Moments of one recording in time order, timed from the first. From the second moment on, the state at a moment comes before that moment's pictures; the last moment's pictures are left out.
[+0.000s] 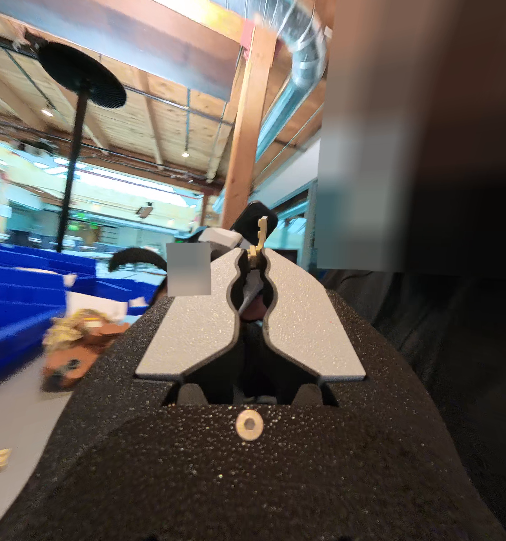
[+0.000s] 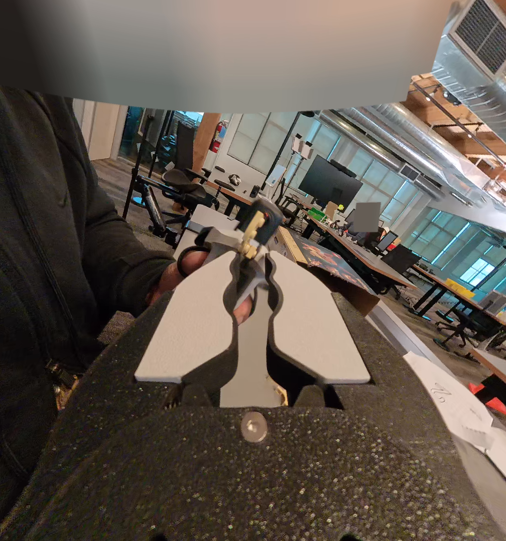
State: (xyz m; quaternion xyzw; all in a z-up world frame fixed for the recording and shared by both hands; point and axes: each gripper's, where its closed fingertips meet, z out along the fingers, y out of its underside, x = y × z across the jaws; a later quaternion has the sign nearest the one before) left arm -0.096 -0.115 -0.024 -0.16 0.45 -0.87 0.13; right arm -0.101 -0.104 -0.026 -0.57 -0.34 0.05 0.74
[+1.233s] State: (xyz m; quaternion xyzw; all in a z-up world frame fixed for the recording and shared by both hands) left arm -0.105 -0.109 -0.047 -0.09 0.68 -0.62 0.38; right arm -0.111 -0.106 -0.047 -0.59 -0.39 0.03 0.71
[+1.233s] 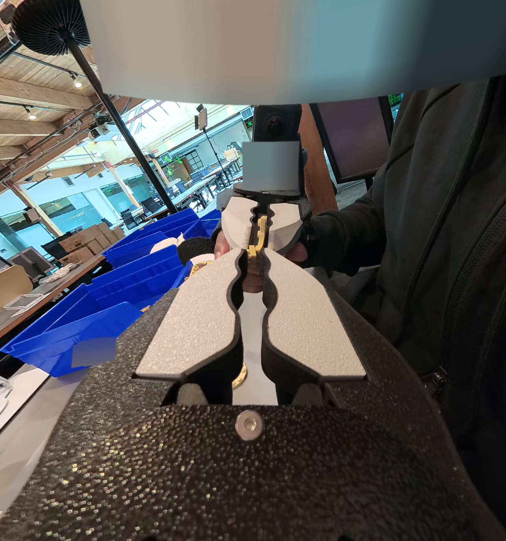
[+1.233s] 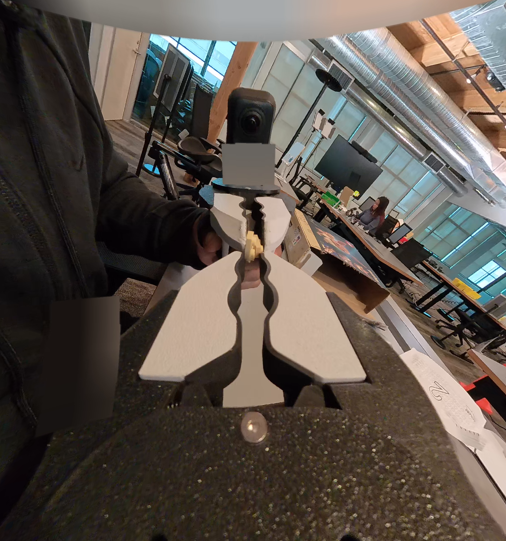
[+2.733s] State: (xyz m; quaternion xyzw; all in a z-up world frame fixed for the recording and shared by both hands) left arm -0.096 -0.109 -0.052 -0.21 0.64 -0.71 0.21; right arm -0.097 -0.106 -0.052 -0.54 -0.44 -0.20 0.69
